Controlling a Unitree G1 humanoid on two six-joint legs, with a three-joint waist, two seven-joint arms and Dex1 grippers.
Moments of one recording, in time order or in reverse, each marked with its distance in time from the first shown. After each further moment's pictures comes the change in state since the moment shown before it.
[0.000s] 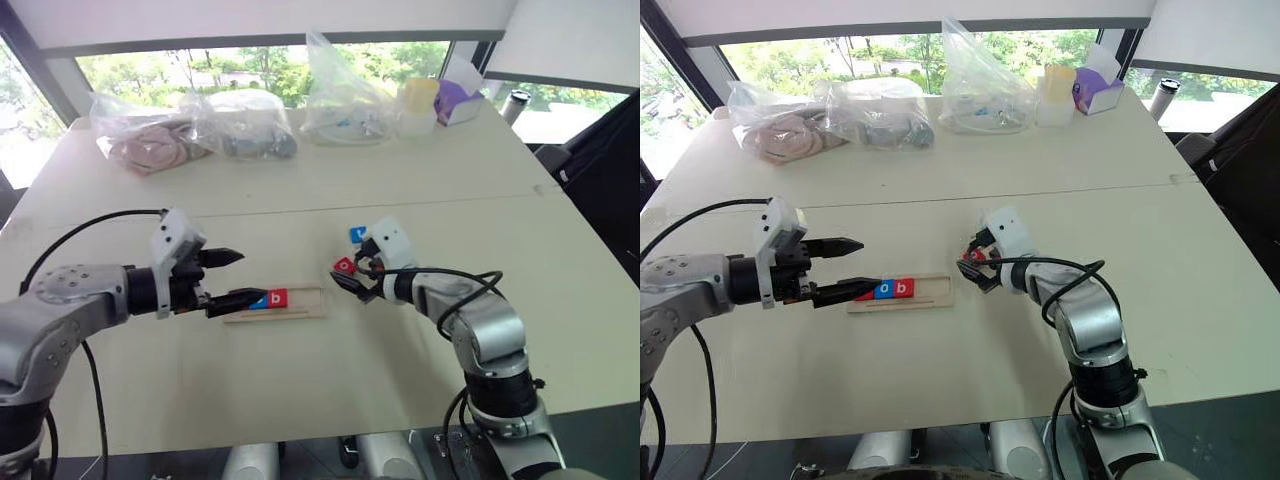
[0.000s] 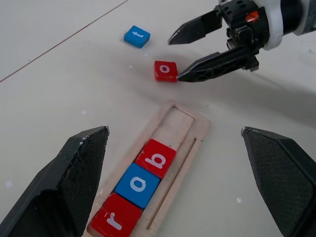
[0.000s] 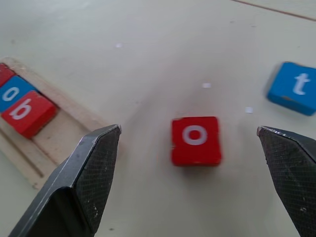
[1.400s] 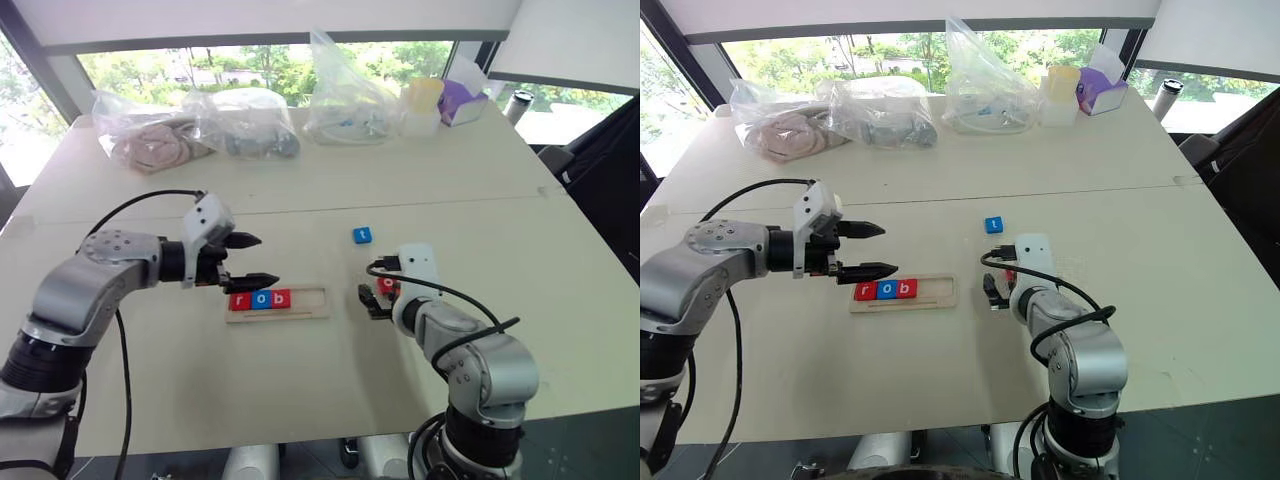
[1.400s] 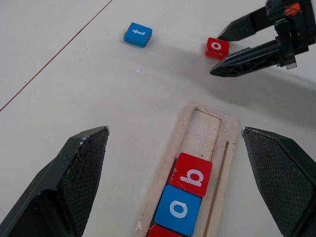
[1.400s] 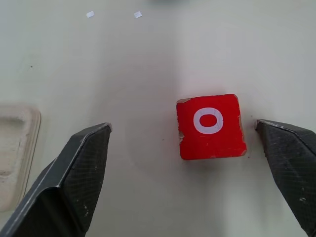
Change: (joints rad) left arm -0.233 -0.031 -0.244 0.249 0.224 -0.175 -0.172; right arm 0.129 0.236 -0.150 -0.280 -0.078 0.345 -0.414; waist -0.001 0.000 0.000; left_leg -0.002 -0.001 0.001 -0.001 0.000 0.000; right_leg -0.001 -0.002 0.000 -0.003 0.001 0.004
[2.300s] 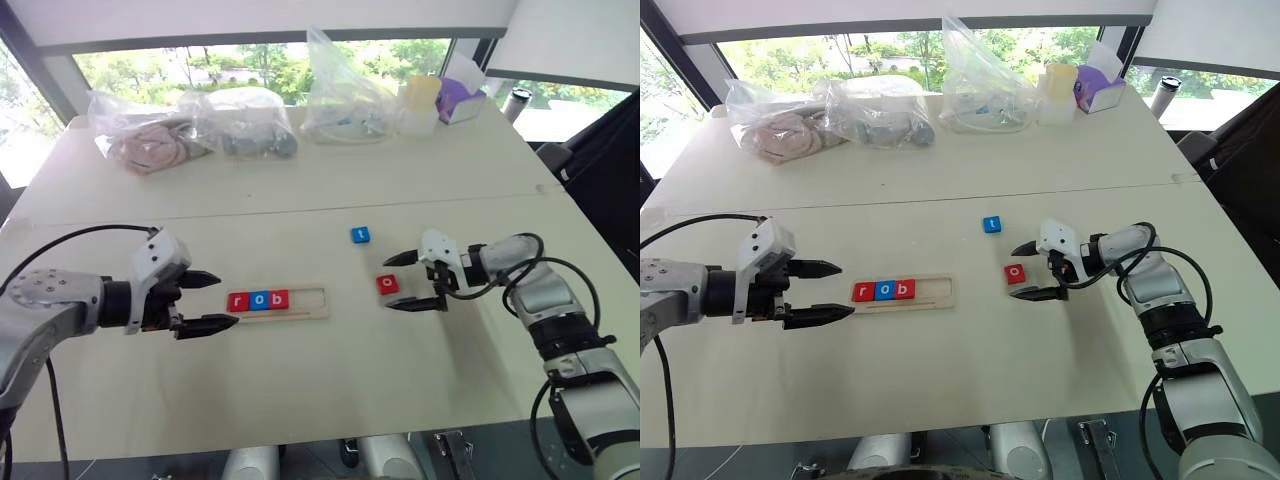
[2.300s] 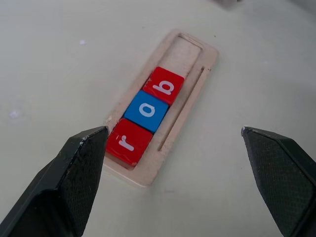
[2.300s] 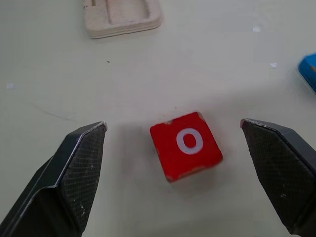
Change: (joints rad) left arm 0.359 0.185 0.289 -0.248 -0.128 0.141 0.001; right arm -0.333 -0.671 0.245 1.207 0.099 -1.552 1.370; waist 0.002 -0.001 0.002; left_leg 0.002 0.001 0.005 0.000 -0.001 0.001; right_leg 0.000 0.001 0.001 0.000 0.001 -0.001
